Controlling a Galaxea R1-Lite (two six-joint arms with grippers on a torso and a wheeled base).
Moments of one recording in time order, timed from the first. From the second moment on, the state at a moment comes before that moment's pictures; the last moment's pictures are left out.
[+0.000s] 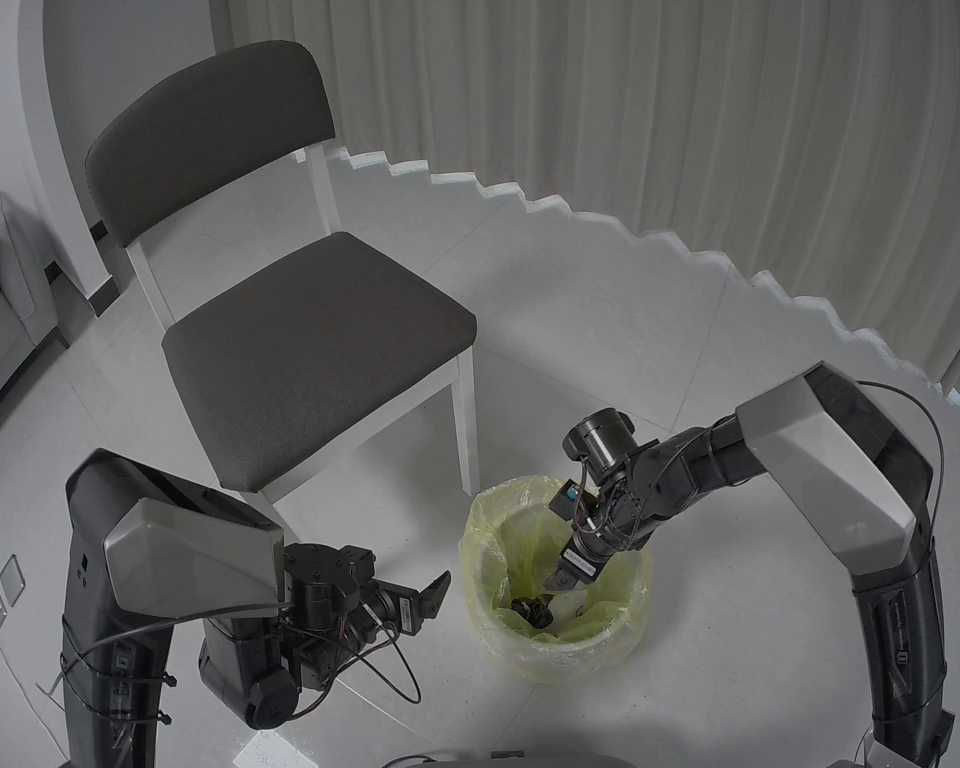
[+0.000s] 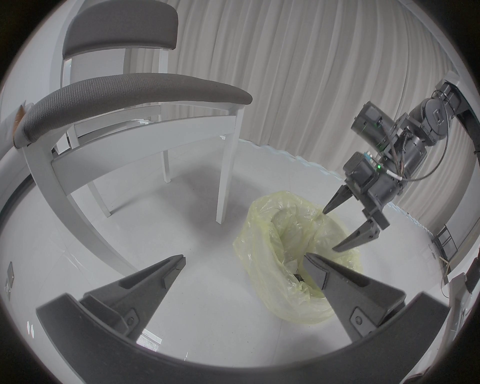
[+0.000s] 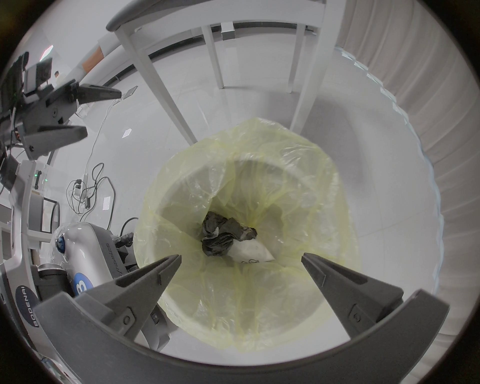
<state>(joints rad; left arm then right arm) -0.53 2.38 -0.44 -1.55 0.10 -0.17 0.50 2.47 -1.61 0.22 0.03 -0.43</state>
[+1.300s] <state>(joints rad) -0.51 1.74 -0.04 -1.55 0.10 -0.16 0.05 1.15 -0.71 0.17 0.05 -0.33</state>
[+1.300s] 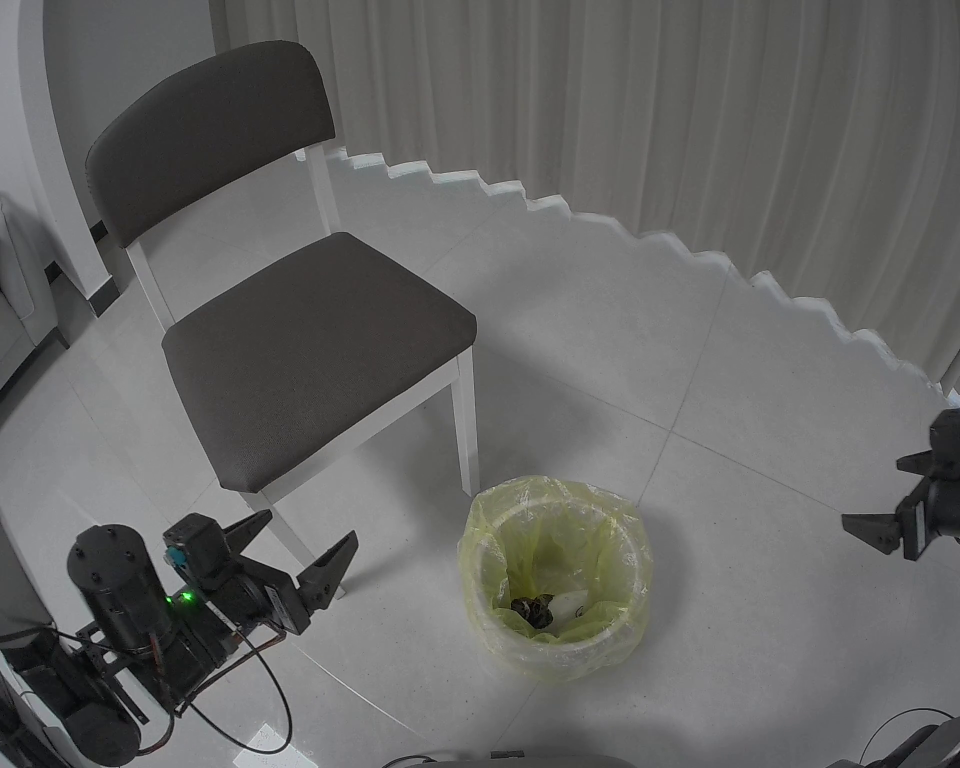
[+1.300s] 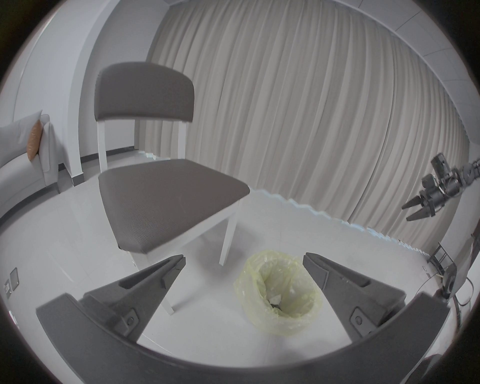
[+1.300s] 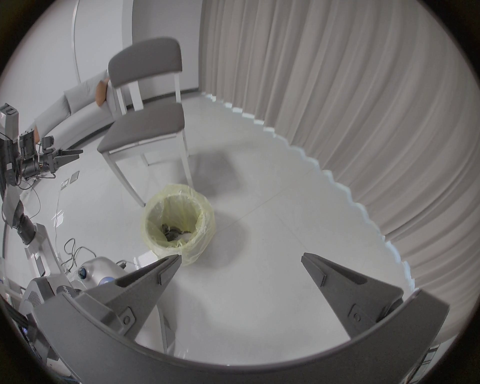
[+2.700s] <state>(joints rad) -0.09 0.31 -0.02 -0.37 -0.03 -0.16 0.01 0.04 -0.47 0.52 0.20 0.08</state>
